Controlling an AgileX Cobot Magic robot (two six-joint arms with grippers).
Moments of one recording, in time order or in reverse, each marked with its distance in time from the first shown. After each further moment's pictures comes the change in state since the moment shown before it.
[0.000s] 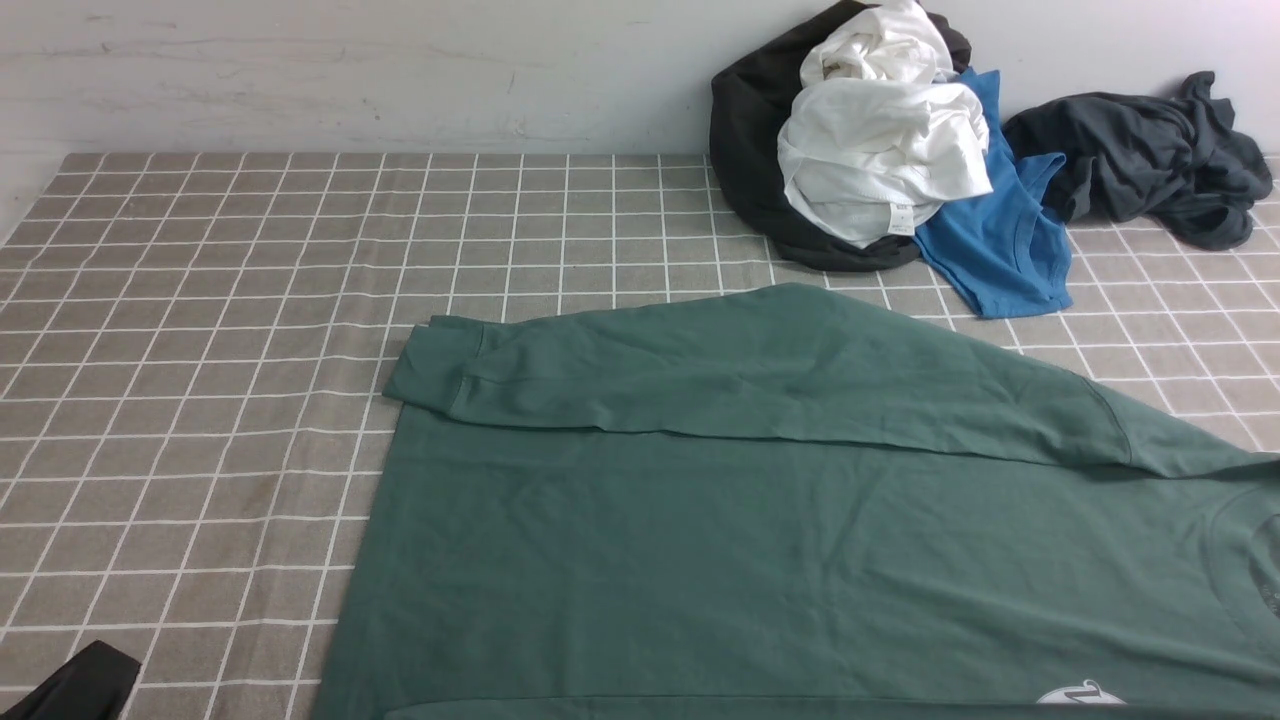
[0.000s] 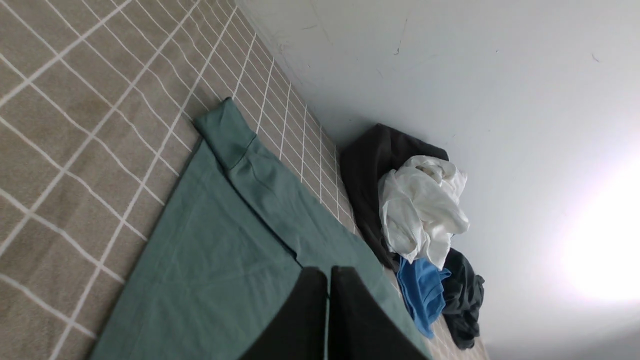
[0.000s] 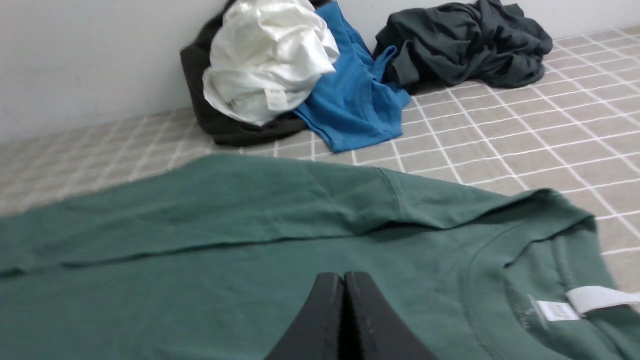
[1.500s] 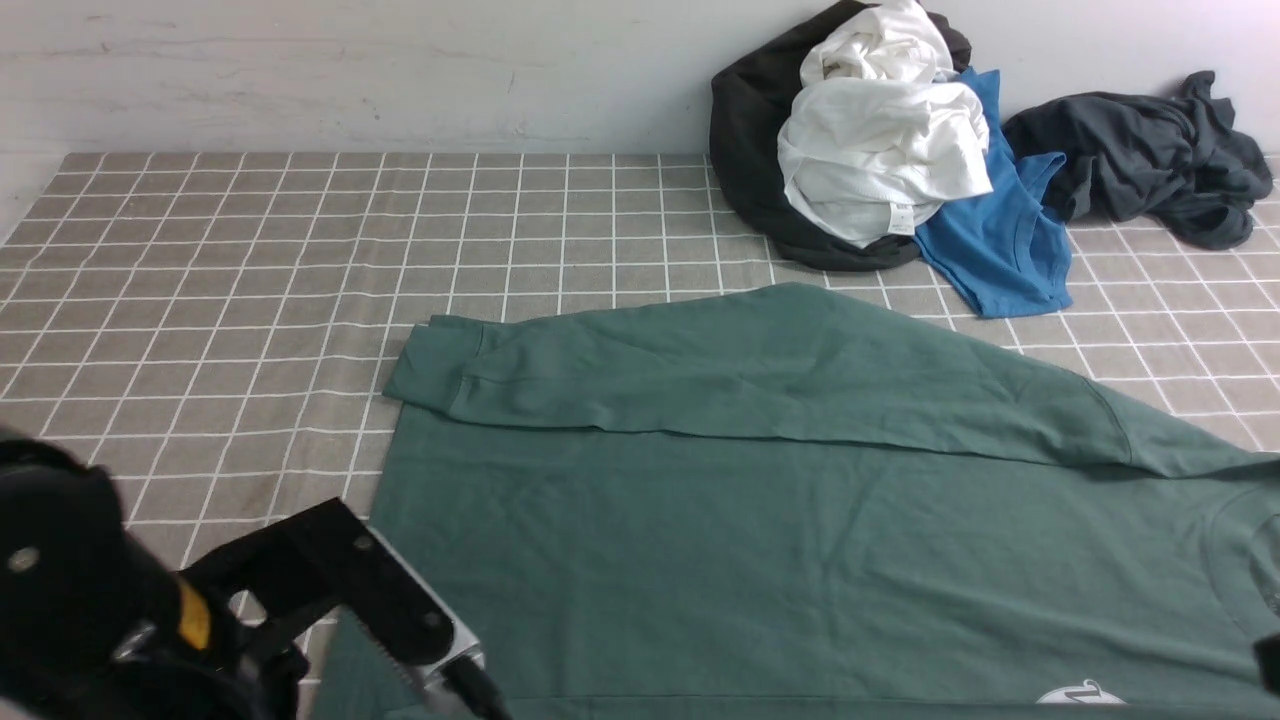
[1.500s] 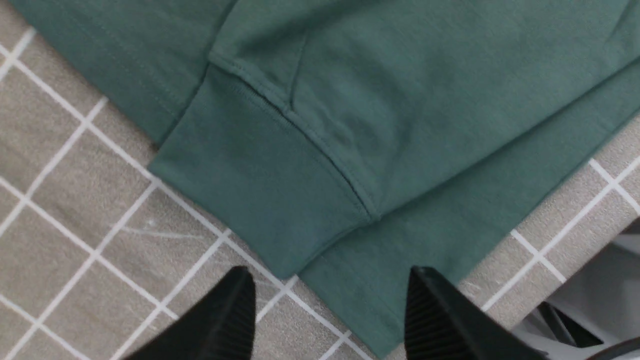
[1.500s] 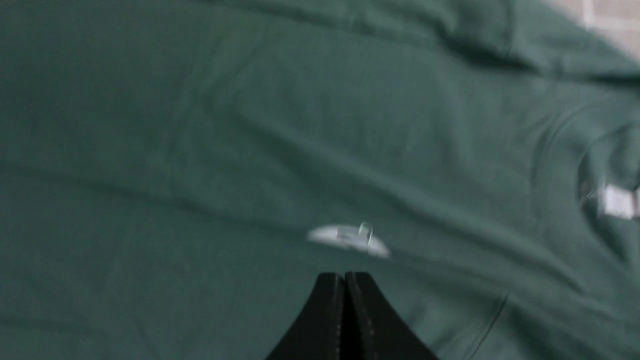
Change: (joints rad) right arm 0.144 0.806 -0.679 0.037 0.772 -0.344; left arm -0.513 1.215 -0.747 0.783 0.760 0.481
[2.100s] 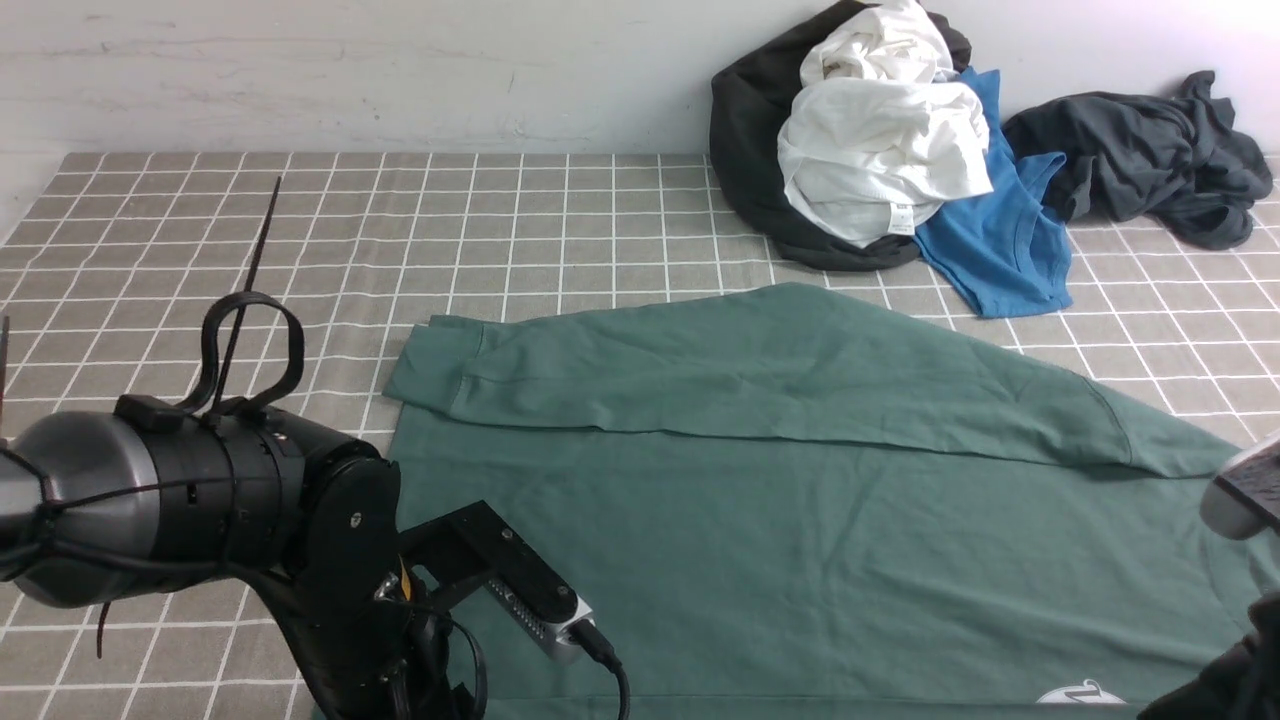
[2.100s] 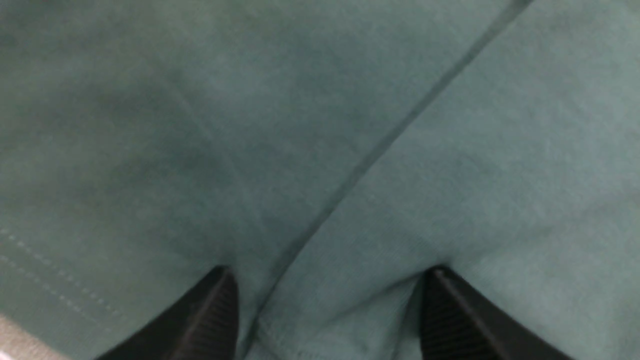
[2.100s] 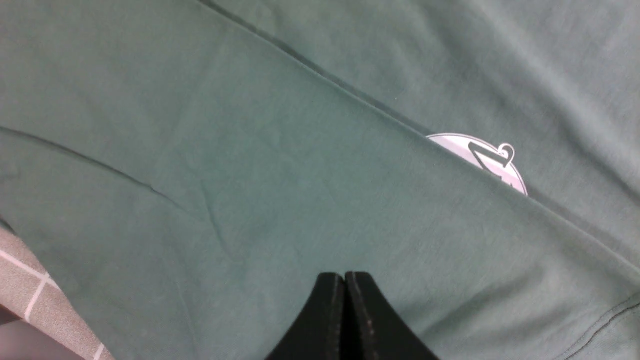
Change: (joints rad) right arm 0.157 0.182 -0.014 0.024 0.006 -0.076; left arm -0.008 0.462 -0.068 0.025 -0.320 0.008
